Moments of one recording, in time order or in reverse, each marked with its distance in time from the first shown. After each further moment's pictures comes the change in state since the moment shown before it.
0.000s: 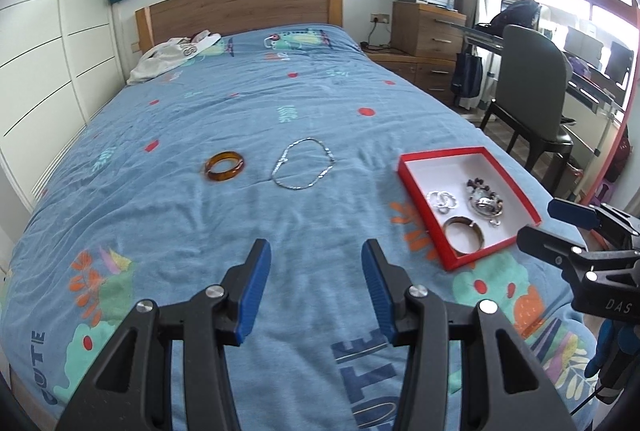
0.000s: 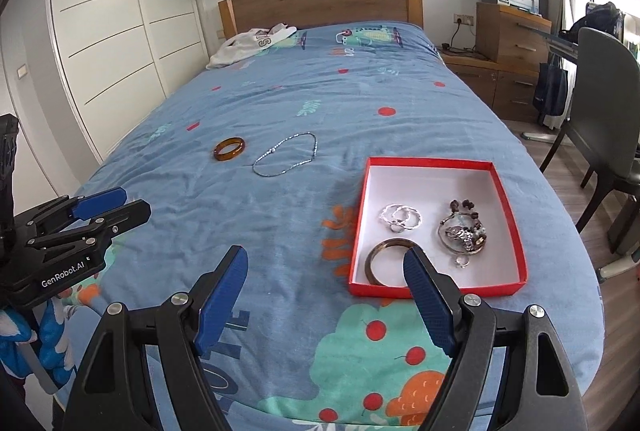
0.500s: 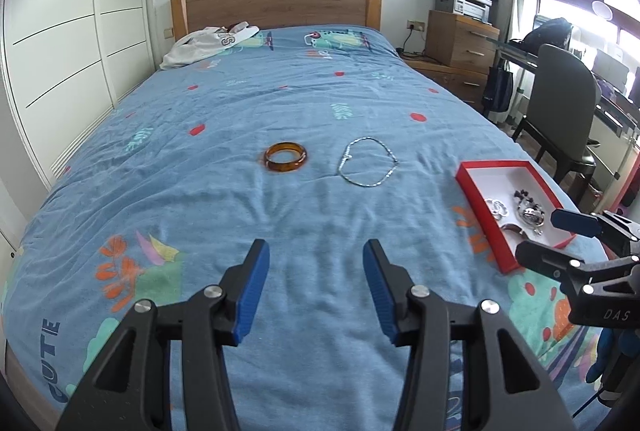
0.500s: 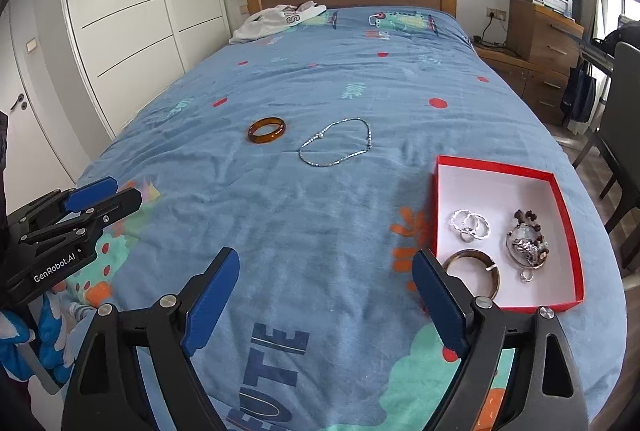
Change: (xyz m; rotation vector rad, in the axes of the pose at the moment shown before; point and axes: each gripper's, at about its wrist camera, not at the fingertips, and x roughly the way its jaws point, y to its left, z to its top) left arm 0.007 0.085 -0.011 -0.080 -0.005 0.060; right arm 0.047 0.074 0.016 -0.070 0.073 0.040
